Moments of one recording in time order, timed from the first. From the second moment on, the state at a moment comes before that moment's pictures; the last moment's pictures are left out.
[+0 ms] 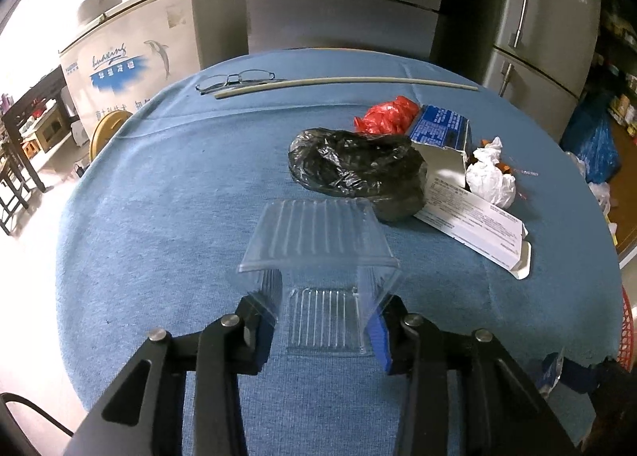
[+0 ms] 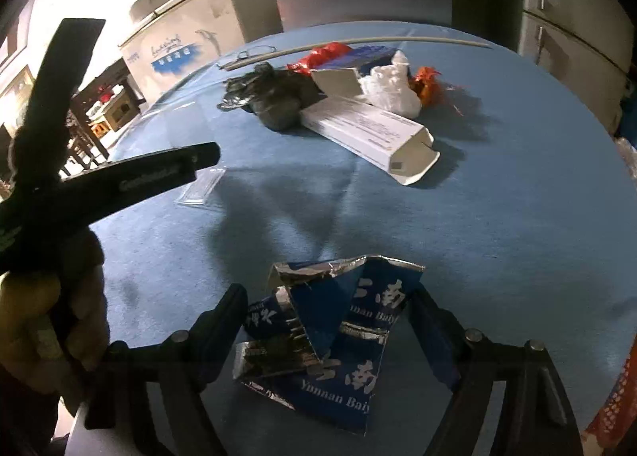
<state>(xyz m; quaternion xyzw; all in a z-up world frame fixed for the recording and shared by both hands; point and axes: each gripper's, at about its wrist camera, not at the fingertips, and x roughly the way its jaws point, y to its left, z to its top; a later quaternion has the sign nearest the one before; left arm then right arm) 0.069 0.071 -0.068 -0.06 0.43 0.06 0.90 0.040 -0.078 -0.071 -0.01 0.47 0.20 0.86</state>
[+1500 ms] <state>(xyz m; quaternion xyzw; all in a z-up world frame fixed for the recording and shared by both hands) 0.051 -0.096 0.026 0.03 0.36 -0.13 0.92 0.010 -0.297 0.003 0.18 0.34 0.00 0.92</state>
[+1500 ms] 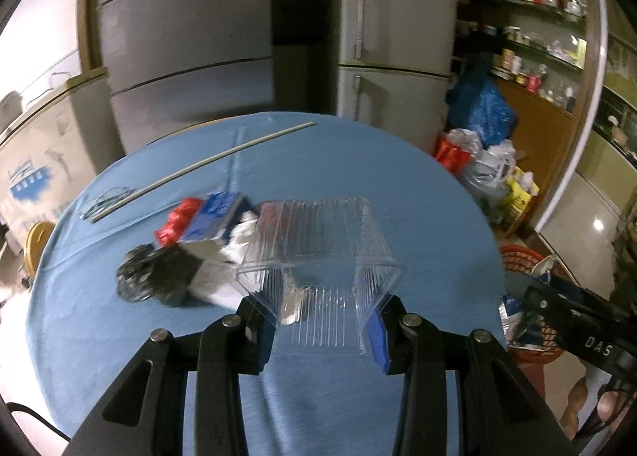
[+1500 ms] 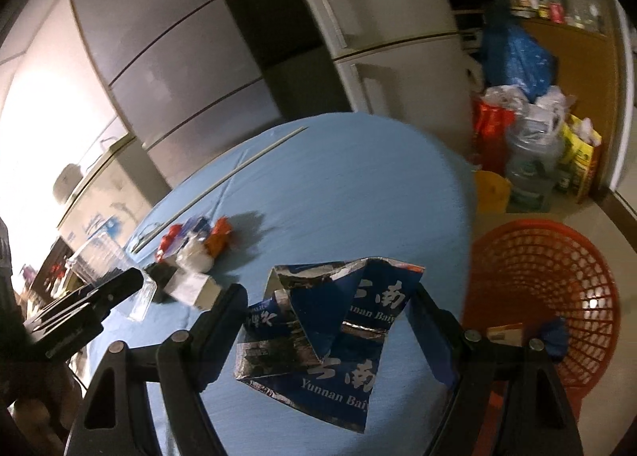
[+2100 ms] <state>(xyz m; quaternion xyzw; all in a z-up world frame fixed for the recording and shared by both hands) 0.066 -0.196 0.032 0.08 0.35 -0.23 0.91 -0.019 -0.389 0.008 0.21 0.32 -0.12 0.92</state>
